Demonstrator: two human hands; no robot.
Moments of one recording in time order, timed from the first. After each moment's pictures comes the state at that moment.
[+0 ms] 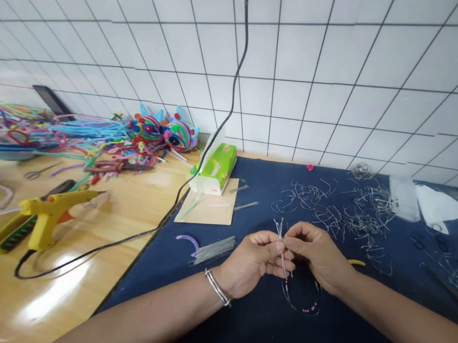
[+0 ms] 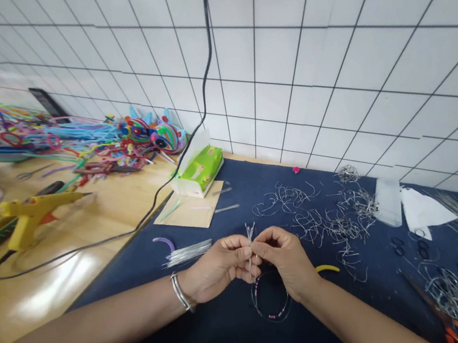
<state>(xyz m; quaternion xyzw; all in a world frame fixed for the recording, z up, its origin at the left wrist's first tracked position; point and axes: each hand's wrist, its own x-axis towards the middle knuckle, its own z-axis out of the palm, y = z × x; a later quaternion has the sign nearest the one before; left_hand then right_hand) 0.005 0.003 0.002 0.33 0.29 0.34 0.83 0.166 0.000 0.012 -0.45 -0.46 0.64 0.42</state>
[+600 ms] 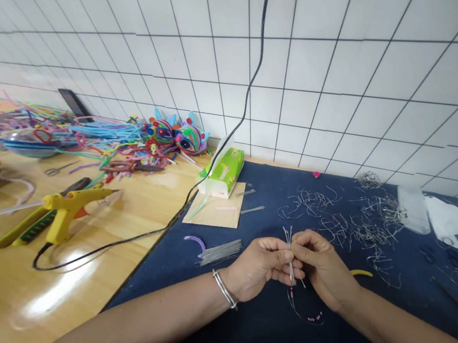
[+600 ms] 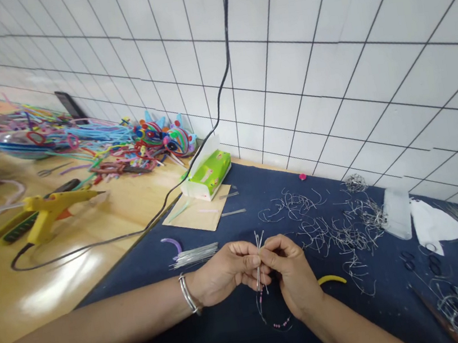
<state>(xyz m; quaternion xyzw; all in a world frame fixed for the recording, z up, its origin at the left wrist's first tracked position) 0.005 0.004 -0.003 0.36 0.26 0.34 0.83 0.156 -0.006 0.007 -0.40 -0.39 0.67 0.48</state>
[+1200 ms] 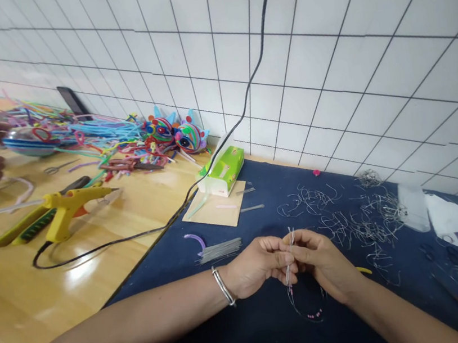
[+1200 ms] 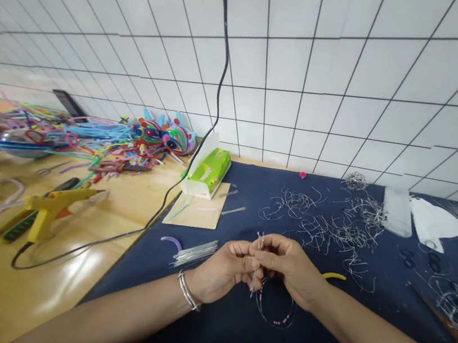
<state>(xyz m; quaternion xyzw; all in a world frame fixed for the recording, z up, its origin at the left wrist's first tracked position) 0.003 0.004 -0.004 0.37 0.25 0.33 0.83 0.164 -0.001 0.020 -0.41 -0.44 0.72 0.35</state>
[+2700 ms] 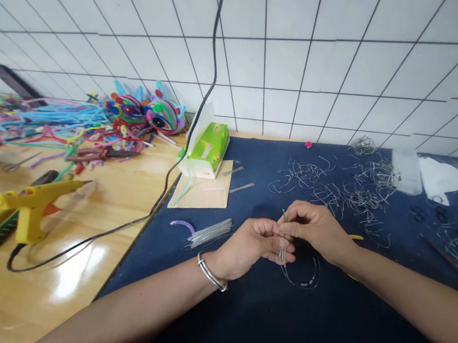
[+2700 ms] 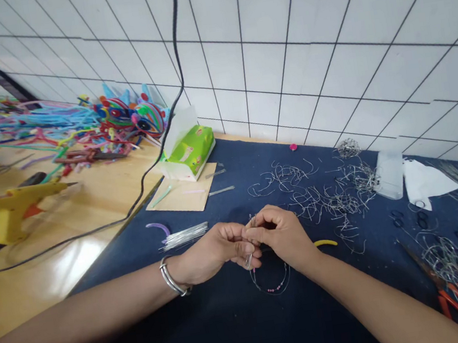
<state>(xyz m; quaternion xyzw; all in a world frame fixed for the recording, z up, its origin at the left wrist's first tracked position) 0.004 0.003 0.004 0.42 0.32 0.26 0.81 0.173 0.008 0.018 -0.46 -0.61 0.52 0.38</state>
